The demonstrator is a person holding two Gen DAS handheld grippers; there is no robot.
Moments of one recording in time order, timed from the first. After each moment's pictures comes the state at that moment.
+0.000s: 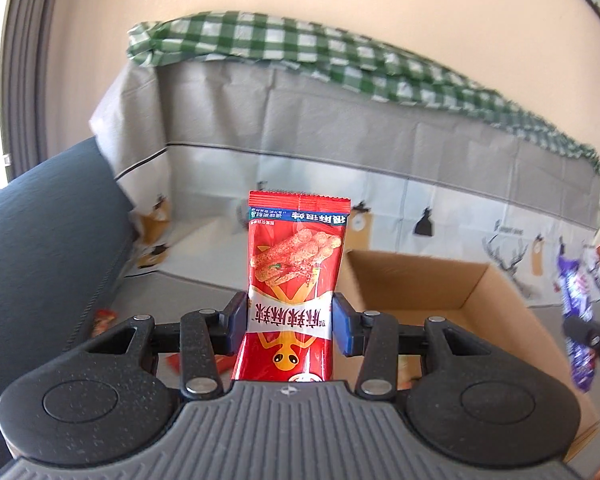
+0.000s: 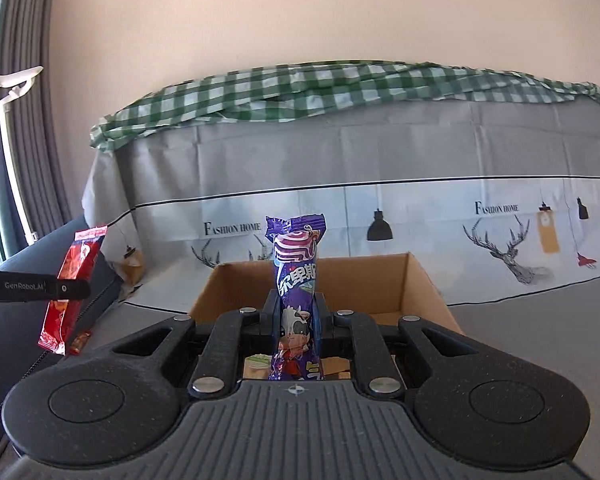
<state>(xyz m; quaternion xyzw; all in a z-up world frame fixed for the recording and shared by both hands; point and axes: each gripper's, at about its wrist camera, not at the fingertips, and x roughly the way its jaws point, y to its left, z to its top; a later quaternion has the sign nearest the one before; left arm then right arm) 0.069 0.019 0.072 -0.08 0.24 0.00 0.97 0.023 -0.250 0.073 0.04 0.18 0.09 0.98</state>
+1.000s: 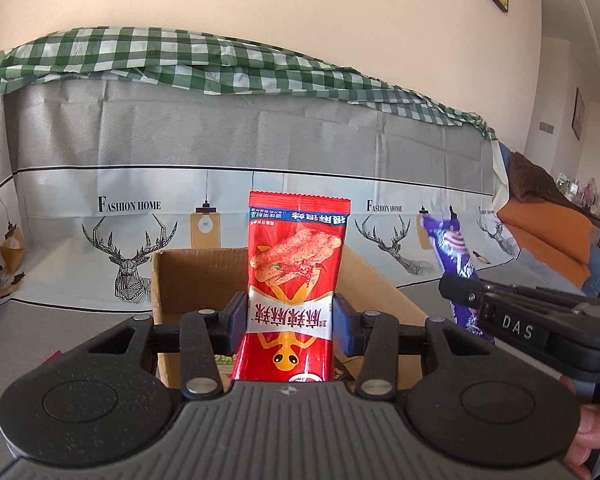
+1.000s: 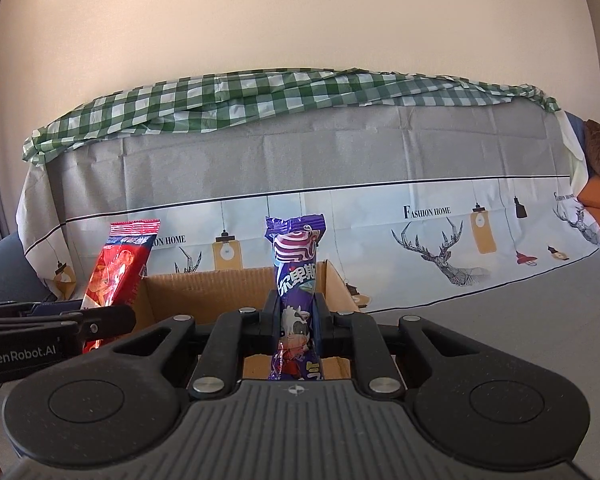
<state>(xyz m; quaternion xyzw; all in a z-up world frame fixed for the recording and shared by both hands) 0.074 -0.099 0.059 -0.05 0.22 -0.17 0.96 0.026 -0.282 0.070 0.04 0.17 -0.01 0.99</state>
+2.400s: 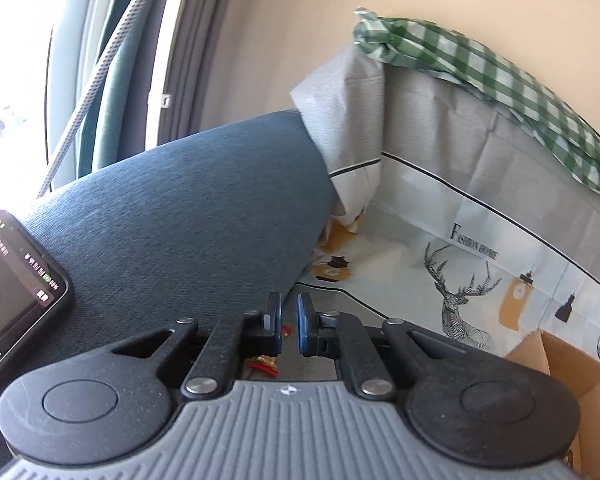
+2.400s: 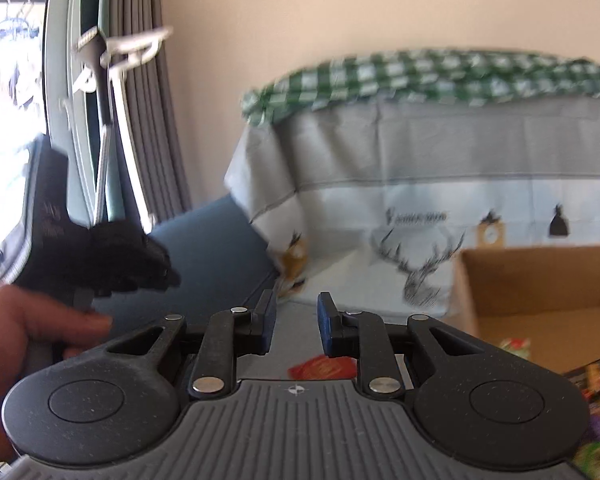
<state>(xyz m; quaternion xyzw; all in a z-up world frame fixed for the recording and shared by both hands) 0.082 0.200 0.051 -0.20 0.26 0.20 0.92 0.034 -0.032 0.037 0.04 0.18 0.24 0.95</state>
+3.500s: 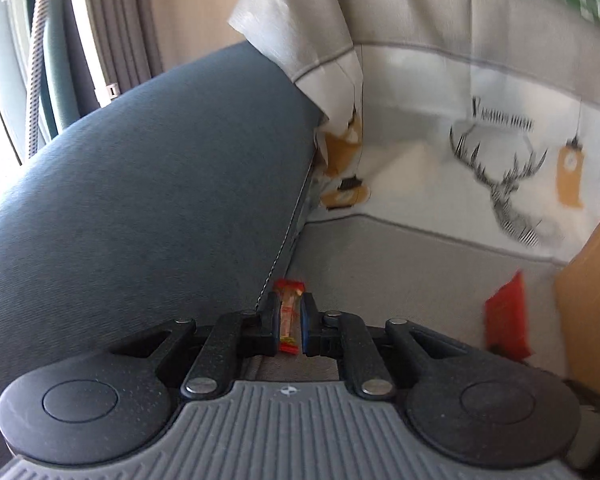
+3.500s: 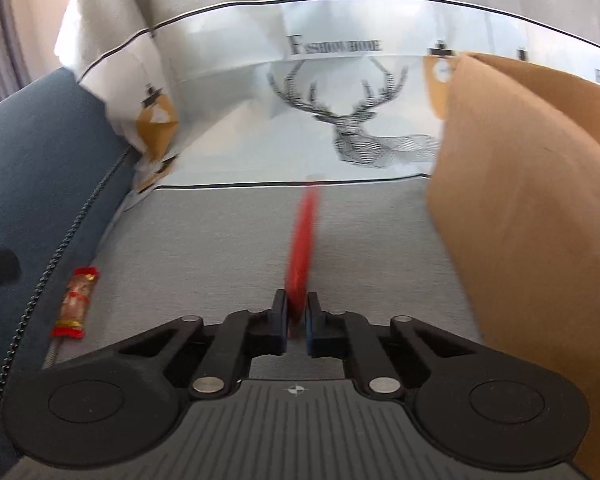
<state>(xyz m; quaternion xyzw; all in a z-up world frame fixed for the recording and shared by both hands) 0.165 0.155 -0.019 -0.01 0.38 0.20 0.90 0.182 0.018 -0.077 0.05 0.37 0.05 0.93</state>
